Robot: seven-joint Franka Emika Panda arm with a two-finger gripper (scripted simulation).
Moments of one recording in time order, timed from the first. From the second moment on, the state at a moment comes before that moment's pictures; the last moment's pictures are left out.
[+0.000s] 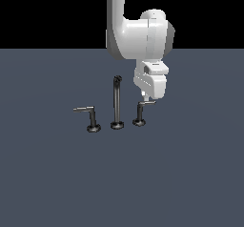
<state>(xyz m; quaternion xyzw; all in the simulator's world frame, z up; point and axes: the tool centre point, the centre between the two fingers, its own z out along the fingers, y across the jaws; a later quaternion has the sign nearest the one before) 0.065 -0.096 0.098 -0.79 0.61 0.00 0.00</state>
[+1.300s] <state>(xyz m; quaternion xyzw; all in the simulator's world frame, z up) 0.005 -0.116 0.098 -0.79 0.61 -0.01 0.00</state>
